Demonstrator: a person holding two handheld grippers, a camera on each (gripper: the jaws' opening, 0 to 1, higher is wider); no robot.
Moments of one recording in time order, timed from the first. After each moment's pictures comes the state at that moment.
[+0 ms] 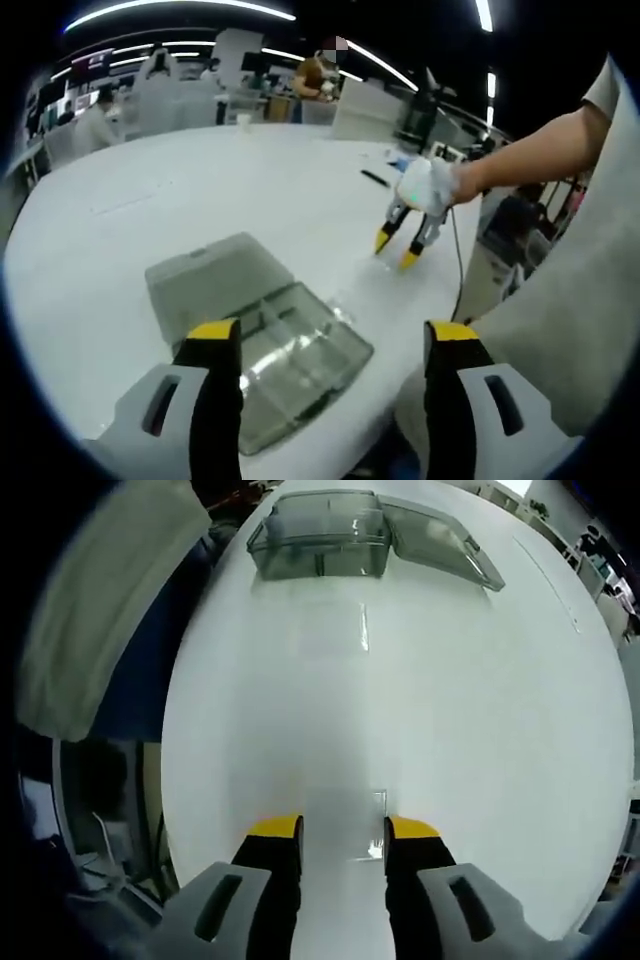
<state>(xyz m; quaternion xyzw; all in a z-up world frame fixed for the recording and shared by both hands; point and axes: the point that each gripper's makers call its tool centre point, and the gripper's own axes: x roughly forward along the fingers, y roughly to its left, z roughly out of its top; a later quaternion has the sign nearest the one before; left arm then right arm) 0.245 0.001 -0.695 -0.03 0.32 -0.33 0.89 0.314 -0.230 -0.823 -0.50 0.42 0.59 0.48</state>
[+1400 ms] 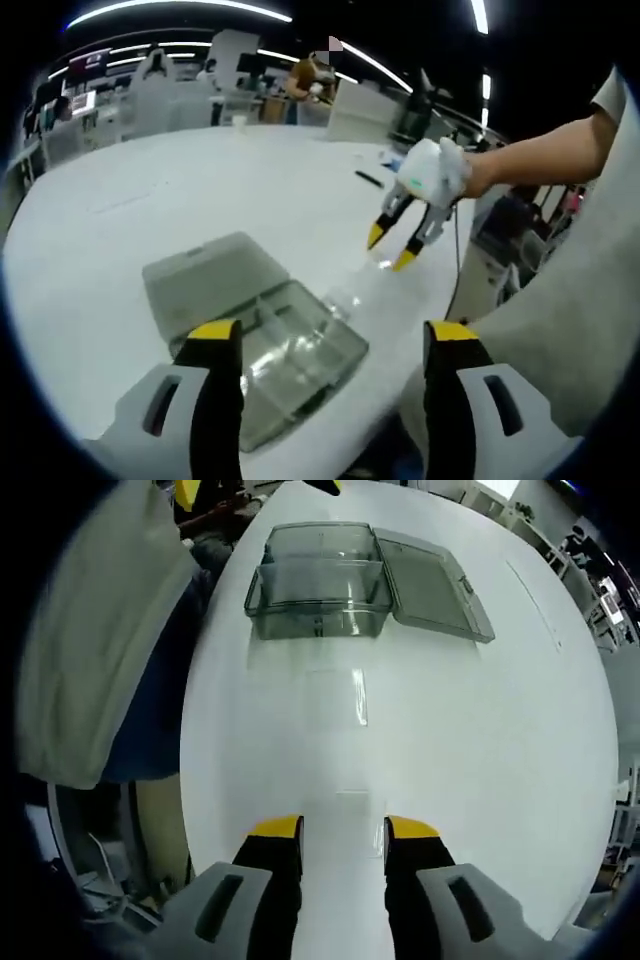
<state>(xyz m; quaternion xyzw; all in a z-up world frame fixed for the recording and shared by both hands) 0.239 0.002 -0.694 -0.03 0.31 -0.35 0.88 0.297 -0.180 -0.783 -0.49 0.39 0.57 0.52</state>
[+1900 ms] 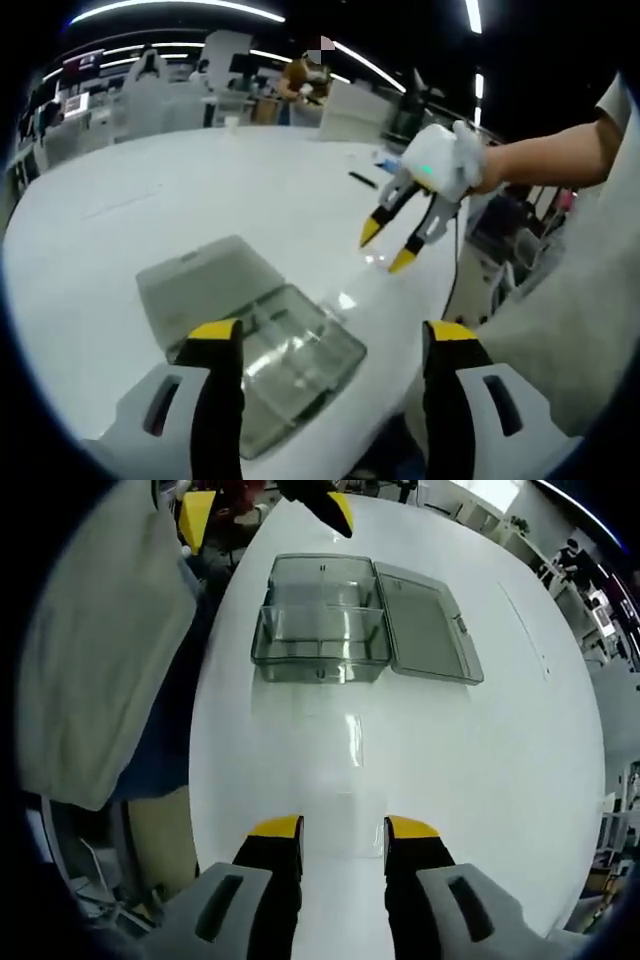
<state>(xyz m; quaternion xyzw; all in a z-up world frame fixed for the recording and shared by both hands) 0.243 0.001 -0.693 -0.03 0.31 -0.36 0.88 0.292 -0.152 -0.761 -0.50 0.37 0.57 0.54</state>
